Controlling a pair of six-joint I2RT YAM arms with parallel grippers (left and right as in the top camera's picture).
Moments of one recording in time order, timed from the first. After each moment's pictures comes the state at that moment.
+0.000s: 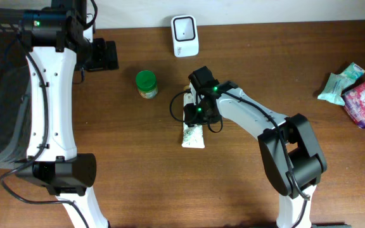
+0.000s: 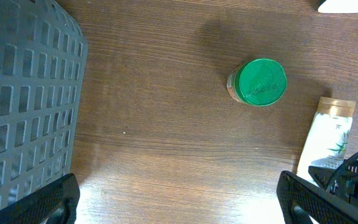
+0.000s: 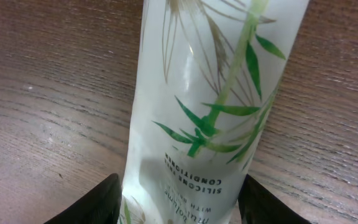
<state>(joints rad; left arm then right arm) -0.06 2.05 2.47 -1.64 -0.08 -0.16 0.48 2.05 1.43 -0.69 -0.22 0.29</state>
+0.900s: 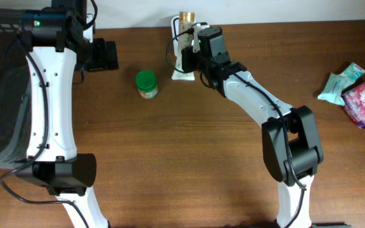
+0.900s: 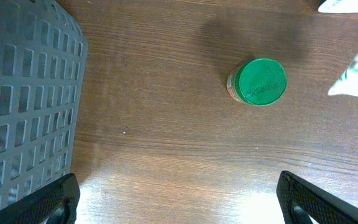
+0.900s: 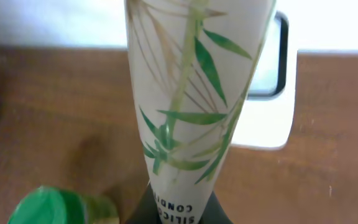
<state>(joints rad) -0.06 2.05 2.47 -1.64 -0.08 -0.16 0.39 2.15 1.65 -0.05 -0.12 0.29</state>
